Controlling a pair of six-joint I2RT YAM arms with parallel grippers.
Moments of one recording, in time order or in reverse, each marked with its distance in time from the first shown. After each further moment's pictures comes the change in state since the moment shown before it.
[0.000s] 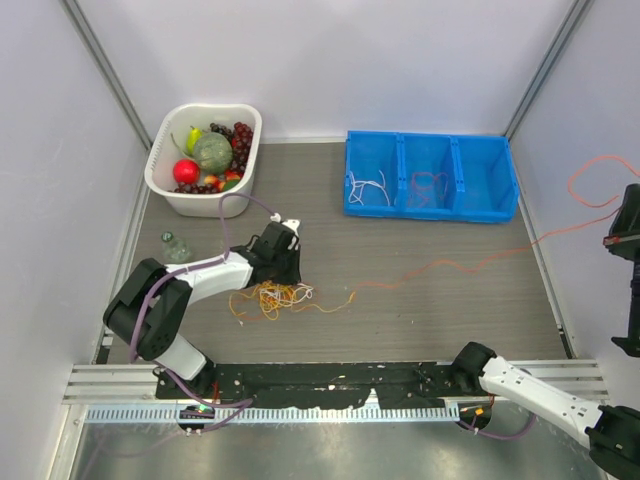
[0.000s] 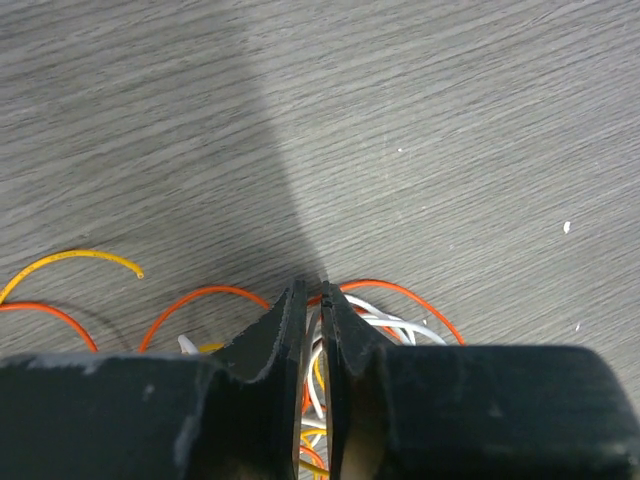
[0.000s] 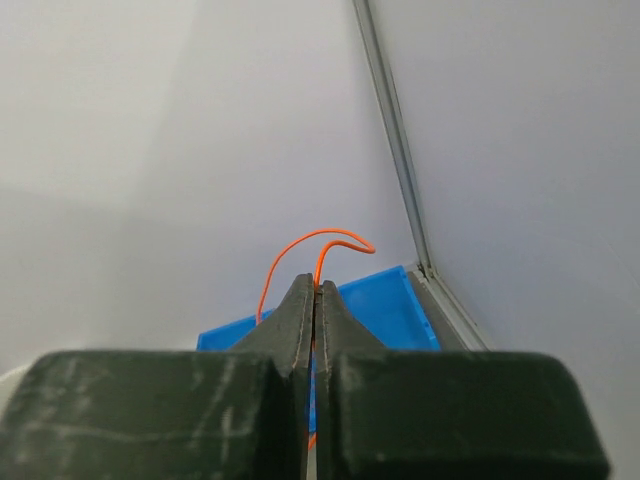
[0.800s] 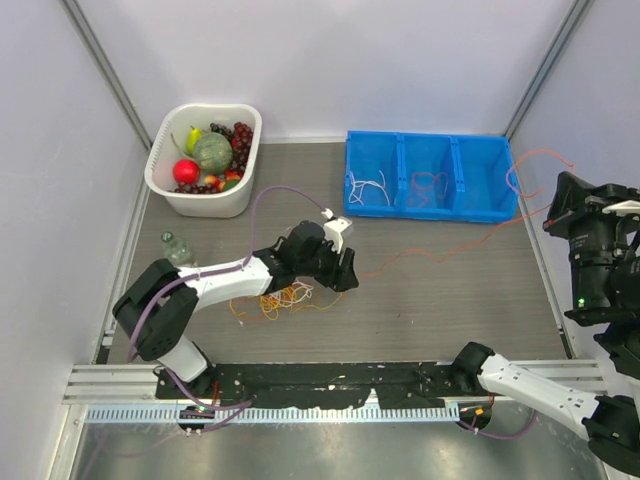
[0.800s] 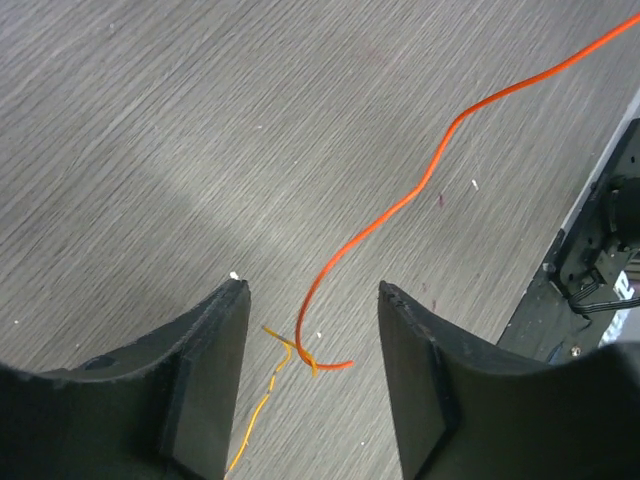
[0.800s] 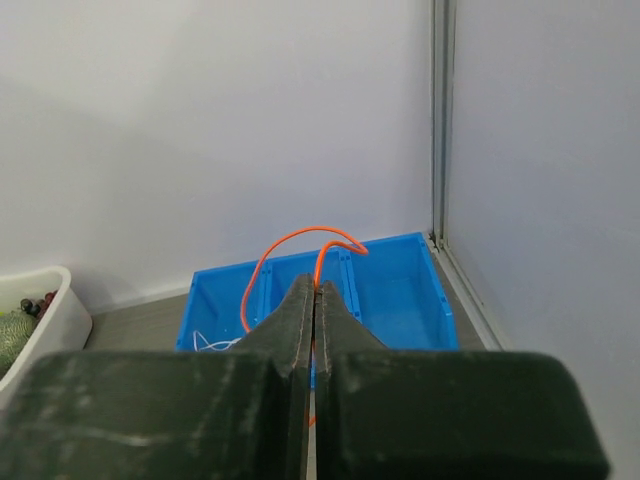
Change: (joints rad) left arm -0.208 0.018 0.106 0.244 0.253 0.091; right arm 0.000 0.107 -0.069 -0.074 -0.066 0.061
